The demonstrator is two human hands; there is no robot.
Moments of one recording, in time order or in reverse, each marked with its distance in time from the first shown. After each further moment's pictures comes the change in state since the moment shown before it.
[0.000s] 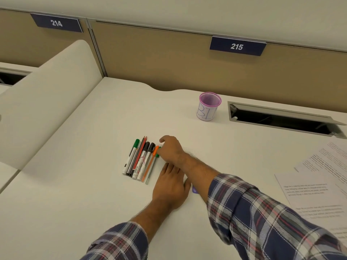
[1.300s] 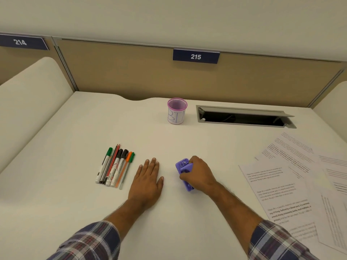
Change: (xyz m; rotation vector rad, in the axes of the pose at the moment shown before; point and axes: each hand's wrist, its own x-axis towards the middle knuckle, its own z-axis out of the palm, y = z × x) left_hand 0.004 0.000 0.008 0.060 0.031 -0.003; right_hand -0.121 0.135 -0.071 0.074 0.279 0.129
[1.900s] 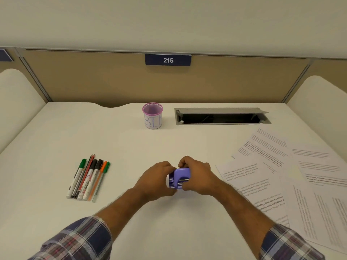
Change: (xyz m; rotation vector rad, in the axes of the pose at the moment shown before) left_hand 0.034 0.114 -0.059 -0.271 -0.149 0.329; right_hand -0.012 0.042 -0.074 -0.146 -0.129 -0.163
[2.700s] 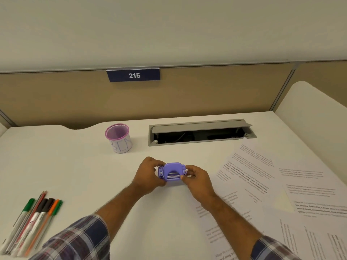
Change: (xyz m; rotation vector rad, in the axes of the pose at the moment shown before) left_hand 0.172 0.024 0.033 -0.164 0.133 -0.294; right_hand 0.065 0.104 -0.075 0.616 0.357 0.204
